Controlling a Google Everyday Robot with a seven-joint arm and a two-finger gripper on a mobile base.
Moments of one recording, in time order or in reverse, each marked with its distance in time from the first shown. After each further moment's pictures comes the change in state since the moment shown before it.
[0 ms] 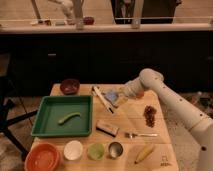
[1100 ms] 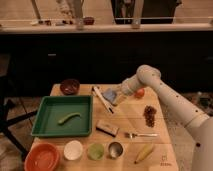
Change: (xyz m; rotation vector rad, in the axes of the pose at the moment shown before) arm -0.015 -0.008 0.004 0.004 0.019 -0.113
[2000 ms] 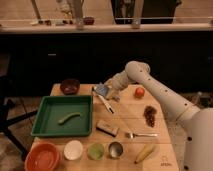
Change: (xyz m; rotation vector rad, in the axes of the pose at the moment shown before) arm -0.048 -0.032 0.018 0.073 0.040 -0.191
